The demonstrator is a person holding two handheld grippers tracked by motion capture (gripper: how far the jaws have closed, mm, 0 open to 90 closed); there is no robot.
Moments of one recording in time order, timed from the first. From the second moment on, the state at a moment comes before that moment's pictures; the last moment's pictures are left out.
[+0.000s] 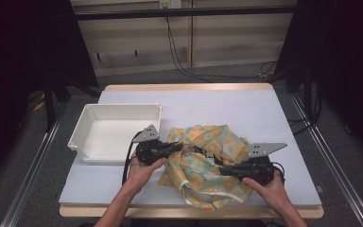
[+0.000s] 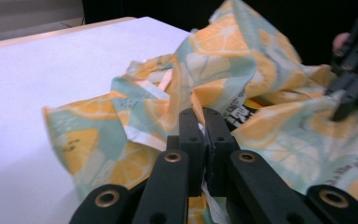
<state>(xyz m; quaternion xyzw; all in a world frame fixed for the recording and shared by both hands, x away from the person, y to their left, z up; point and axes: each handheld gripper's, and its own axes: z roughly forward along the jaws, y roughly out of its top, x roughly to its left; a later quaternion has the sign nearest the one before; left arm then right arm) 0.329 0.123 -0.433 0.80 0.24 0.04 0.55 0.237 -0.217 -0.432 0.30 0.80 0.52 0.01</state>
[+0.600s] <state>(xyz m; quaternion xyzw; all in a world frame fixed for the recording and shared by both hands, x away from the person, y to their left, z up) 0.357 0.148 -0.427 0.79 0.30 0.04 0.54 0.208 -0.232 -0.453 0.30 0.83 0.48 -0.01</state>
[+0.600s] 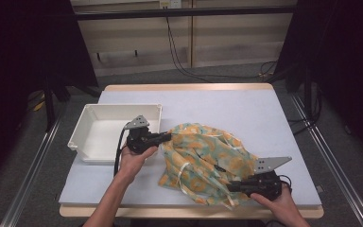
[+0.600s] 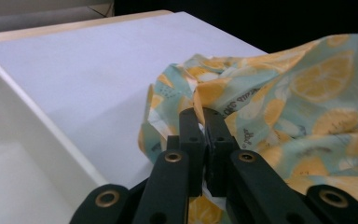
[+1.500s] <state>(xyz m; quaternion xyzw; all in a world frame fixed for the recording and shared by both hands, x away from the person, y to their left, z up) 0.316 0.157 -0.410 0.78 0.27 0.05 0.56 0.214 -0.255 -0.415 0.32 0.78 0.54 0.06</state>
